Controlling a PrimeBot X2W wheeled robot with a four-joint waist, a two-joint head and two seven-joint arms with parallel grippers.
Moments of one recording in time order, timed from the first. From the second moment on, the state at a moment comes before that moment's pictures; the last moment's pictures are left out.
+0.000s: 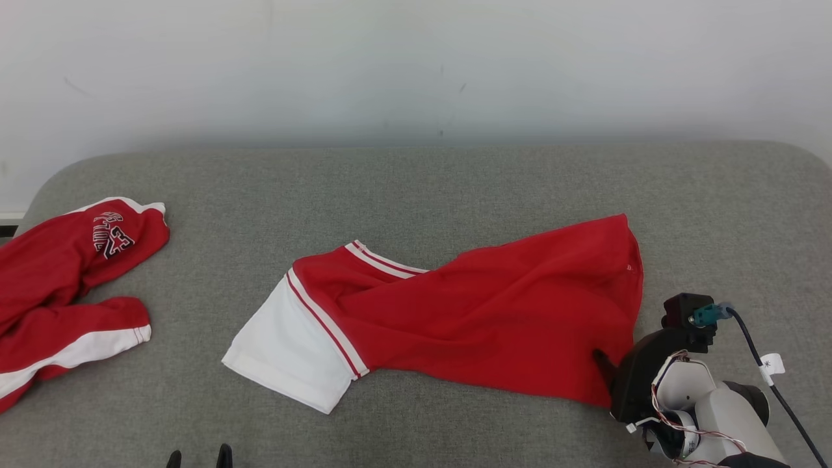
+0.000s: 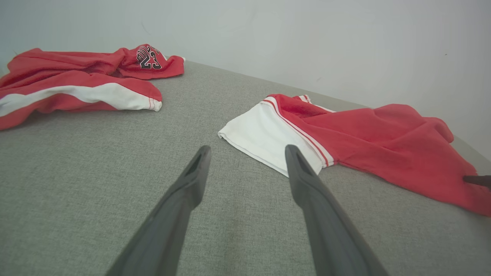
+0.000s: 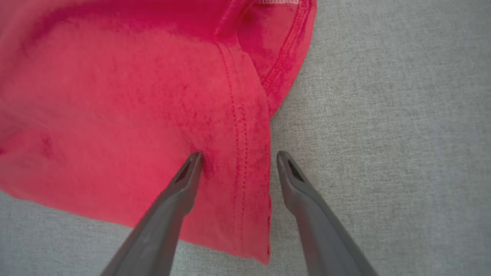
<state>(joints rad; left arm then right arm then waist) 0.24 0.13 -0.02 0.05 -0.38 -0.13 -0.26 -0.41 -0.05 -0.10 0.63 0.18 0.13 0.51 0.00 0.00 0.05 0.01</state>
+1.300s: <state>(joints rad) 0.24 0.13 -0.02 0.07 -0.39 -0.13 -0.26 -0.34 -0.05 -0.09 0.34 0.24 0.13 0.34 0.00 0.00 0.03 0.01</state>
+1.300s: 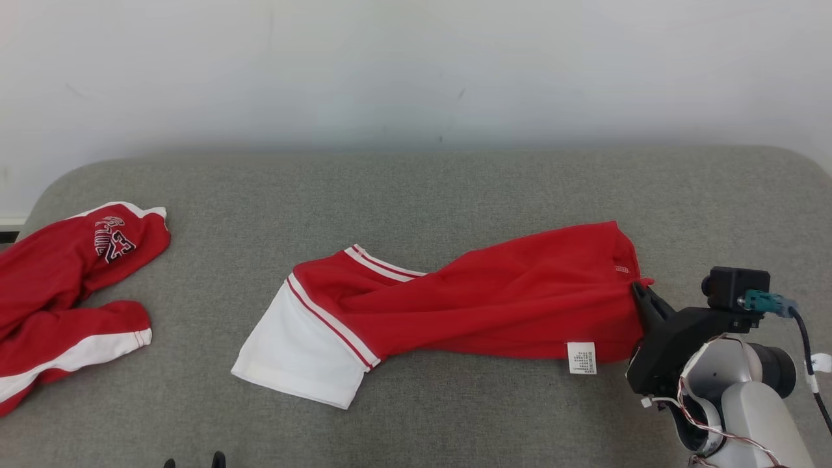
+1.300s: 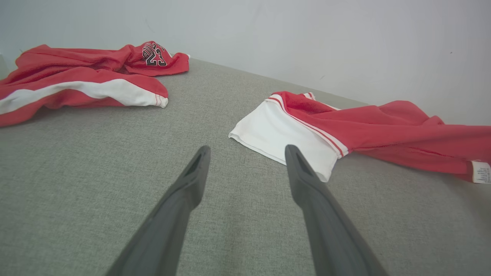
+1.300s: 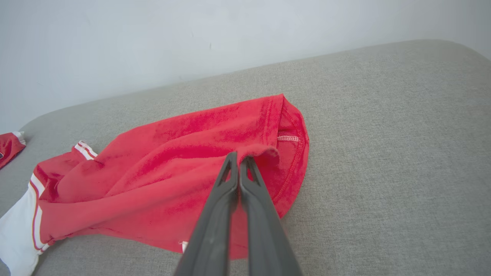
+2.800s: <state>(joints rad) 0.17 0.14 -0.07 0.07 -0.40 -0.13 -0.26 -0.73 -0.07 -0.41 0.79 -0.01 0.13 0.14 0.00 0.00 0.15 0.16</state>
